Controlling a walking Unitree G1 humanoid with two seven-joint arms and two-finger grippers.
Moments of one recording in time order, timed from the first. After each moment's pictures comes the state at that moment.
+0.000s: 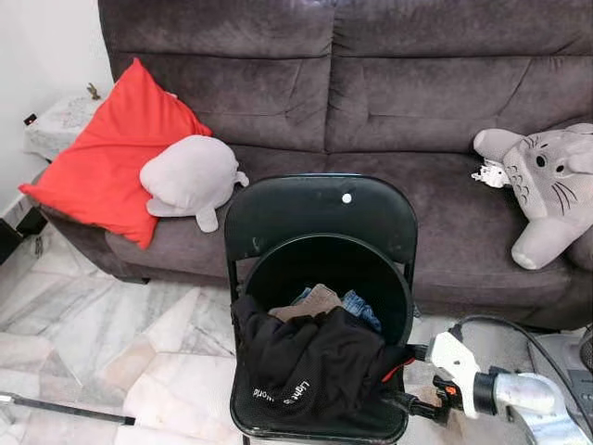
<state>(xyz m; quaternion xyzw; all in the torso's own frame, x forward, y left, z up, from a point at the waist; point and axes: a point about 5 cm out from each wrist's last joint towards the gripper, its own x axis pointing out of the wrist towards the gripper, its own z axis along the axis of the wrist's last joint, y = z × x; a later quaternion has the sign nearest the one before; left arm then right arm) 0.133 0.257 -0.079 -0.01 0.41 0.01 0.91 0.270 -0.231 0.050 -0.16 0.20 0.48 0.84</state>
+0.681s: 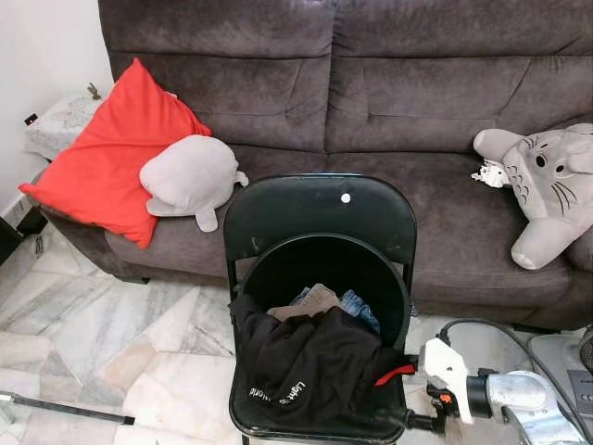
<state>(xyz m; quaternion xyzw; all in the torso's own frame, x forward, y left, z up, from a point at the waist) 0.157 0.234 -0.077 -0.01 0.38 0.00 0.92 0.266 -0.222 0.047 -0.15 0.22 0.54 0.80</state>
